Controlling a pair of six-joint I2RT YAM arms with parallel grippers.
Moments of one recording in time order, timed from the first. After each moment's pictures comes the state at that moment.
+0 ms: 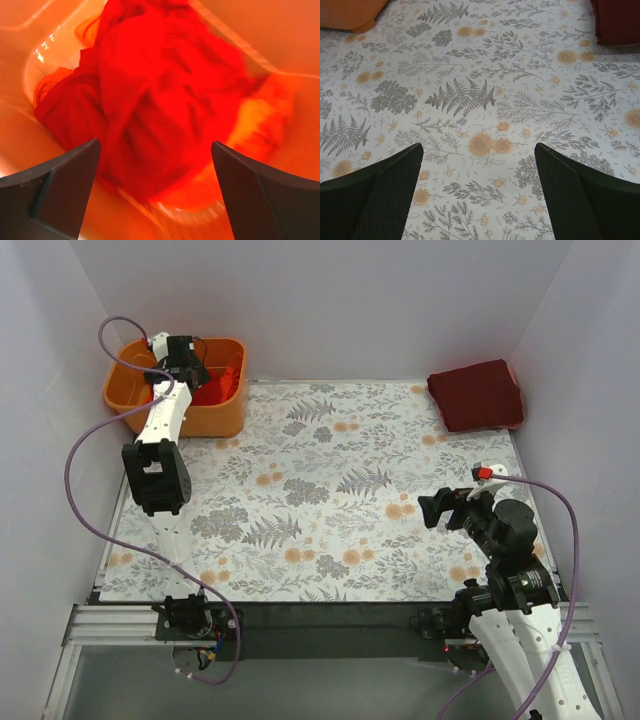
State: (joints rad) left arm 0.03 2.19 2.11 -0.57 -0.45 -0.47; right arm 0.24 0.36 0.57 -0.44 -0.13 0.16
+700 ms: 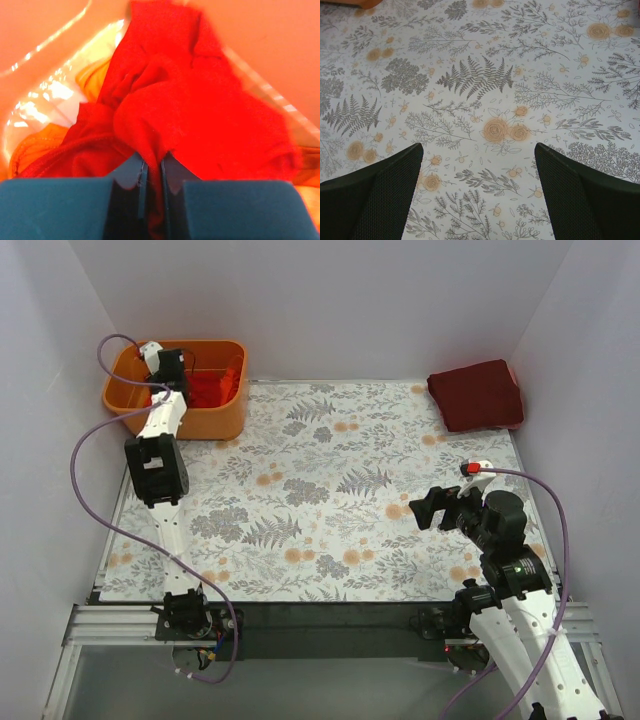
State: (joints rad) left arm 0.13 2.43 2.14 -0.27 -0.48 -0.41; right arm 0.25 0.46 0.56 -0.44 -0.22 0.18
